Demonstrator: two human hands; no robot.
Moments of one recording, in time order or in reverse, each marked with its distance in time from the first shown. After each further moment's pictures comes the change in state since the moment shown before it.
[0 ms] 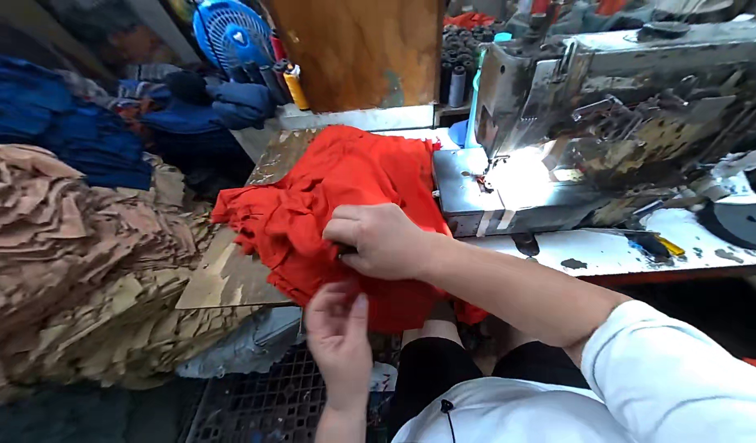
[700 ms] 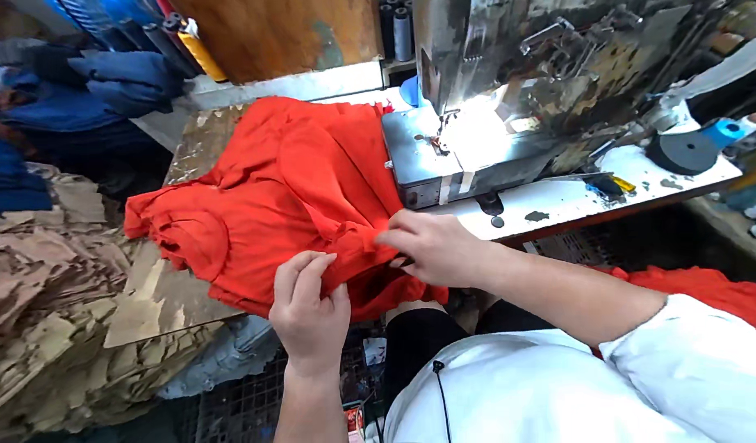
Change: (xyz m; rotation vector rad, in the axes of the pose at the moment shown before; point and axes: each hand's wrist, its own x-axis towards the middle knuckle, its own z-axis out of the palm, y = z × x) left_hand 0.038 -0.007 0.010 0.800 -0.220 0.463; right_hand -0.137 -0.003 -0.036 -0.188 -0.137 0.347
